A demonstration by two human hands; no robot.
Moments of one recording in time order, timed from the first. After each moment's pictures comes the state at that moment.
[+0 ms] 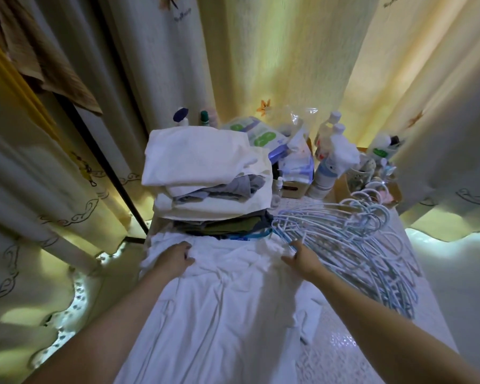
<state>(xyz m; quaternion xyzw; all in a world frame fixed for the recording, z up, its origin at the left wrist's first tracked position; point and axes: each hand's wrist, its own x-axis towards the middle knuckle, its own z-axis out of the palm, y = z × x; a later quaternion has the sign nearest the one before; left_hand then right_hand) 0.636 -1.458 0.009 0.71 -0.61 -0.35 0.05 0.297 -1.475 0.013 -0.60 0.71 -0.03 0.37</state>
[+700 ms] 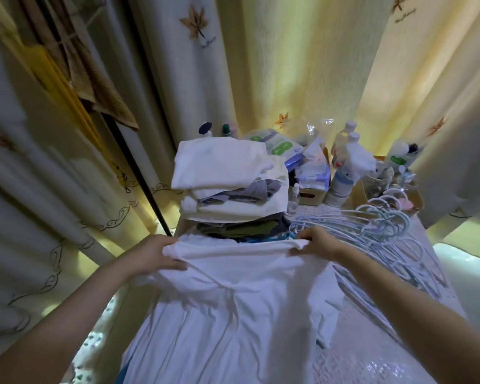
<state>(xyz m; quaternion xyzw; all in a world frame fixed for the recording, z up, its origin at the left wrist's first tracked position) 0.705 -1.411 0.134 0.66 -0.67 -0.33 0.08 0.302 -1.491 0.107 -0.76 0.52 -0.04 0.39</state>
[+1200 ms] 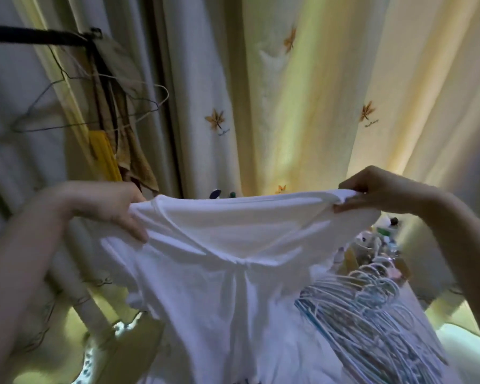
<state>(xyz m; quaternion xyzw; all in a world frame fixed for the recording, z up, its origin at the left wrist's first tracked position) 0.711 -1.405 0.412 0.61 -0.73 -0.30 -0.01 0.265 -1.476 0.411 -0.85 0.42 -0.15 0.28</state>
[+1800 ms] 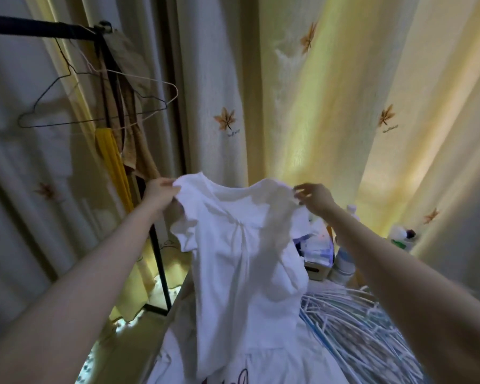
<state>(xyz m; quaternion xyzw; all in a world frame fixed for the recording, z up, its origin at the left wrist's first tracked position) 0.700 -1.538 0.310 0.69 -0.42 -0.27 0.52 0.360 -1.621 0.300 -0.69 0.61 -0.28 0.25</state>
